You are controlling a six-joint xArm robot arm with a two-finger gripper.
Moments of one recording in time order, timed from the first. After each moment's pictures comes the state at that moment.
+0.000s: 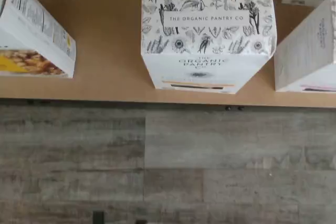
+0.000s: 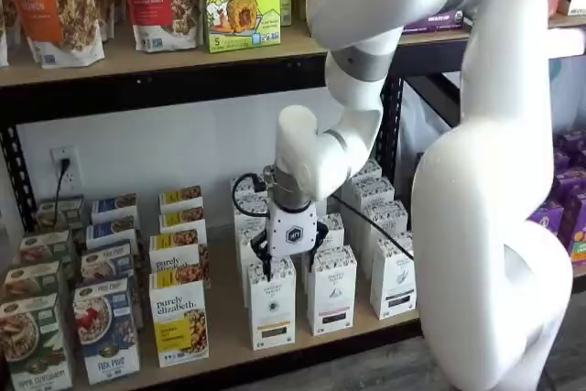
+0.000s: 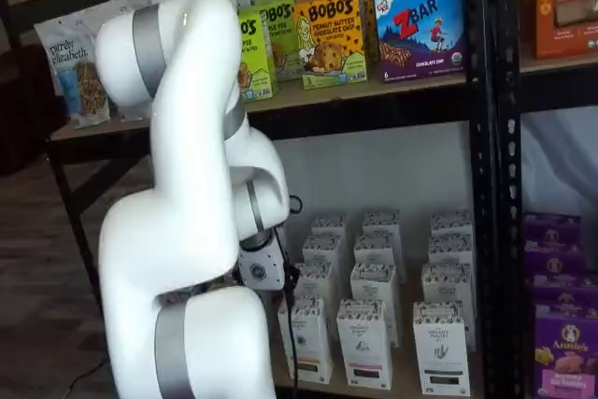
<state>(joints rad) 0.33 0.35 -0.74 -0.15 0.24 0.47</state>
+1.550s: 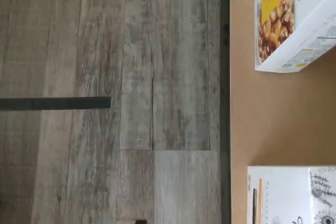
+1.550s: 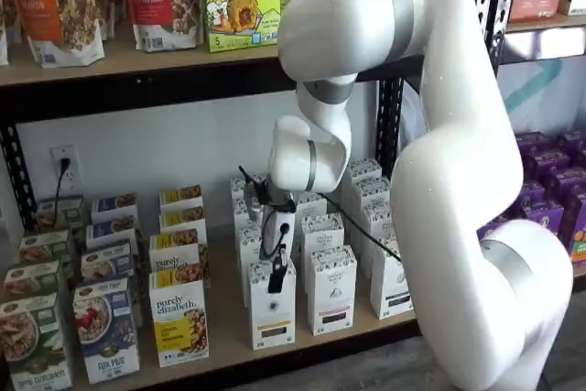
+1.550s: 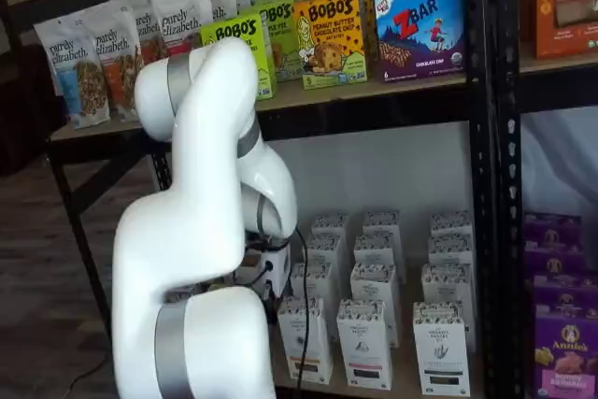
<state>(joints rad) 0.31 0.69 -1.15 0.43 0.44 -1.65</state>
